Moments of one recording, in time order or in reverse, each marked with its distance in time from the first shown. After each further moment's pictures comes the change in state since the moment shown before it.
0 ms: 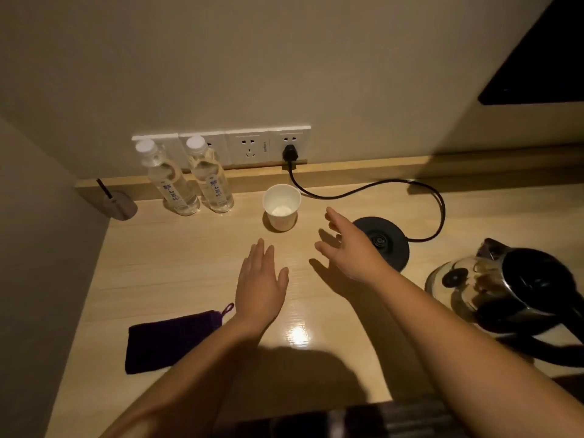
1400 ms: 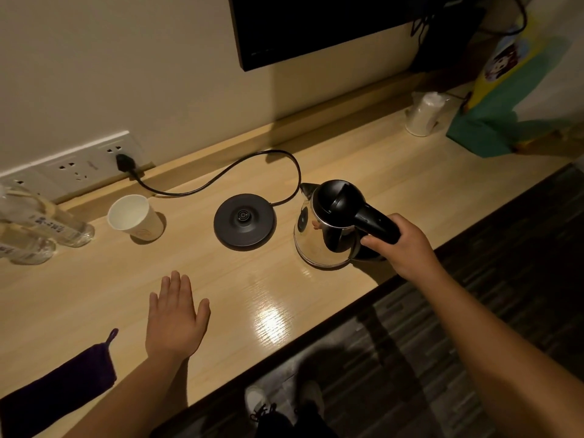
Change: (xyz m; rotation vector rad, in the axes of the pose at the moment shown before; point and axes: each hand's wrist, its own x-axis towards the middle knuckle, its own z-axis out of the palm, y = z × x) left_hand -0.053 0.026 0.047 0.461 -0.179 0.193; right_hand -0.223 0.146 -0.183 0.186 0.472 0.383
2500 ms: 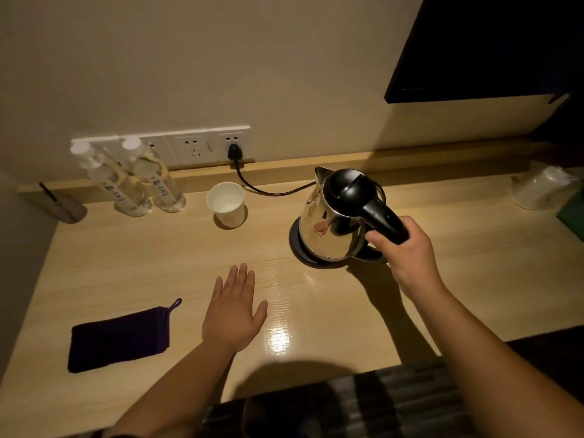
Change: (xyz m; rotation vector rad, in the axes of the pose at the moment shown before) left_hand -0.001 -0.003 -0.002 -0.085 0.020 0.012; right_hand 0.044 -0.103 0.108 0.194 -0.074 -0.176
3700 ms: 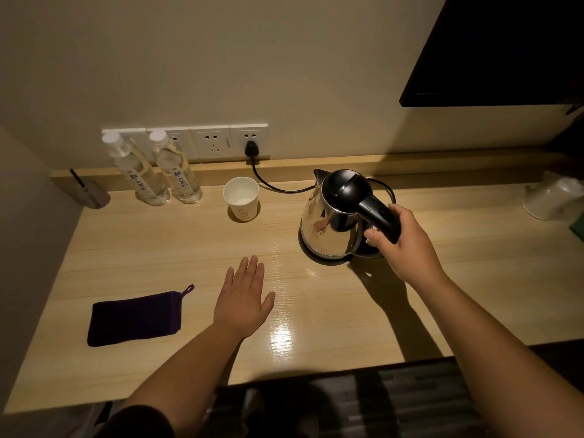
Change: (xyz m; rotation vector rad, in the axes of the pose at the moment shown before) left_hand 0.000 0.001 -0.001 0.012 -0.042 -0.006; right_hand 0.011 -0.001 0.000 -0.396 -0.117 -0.150
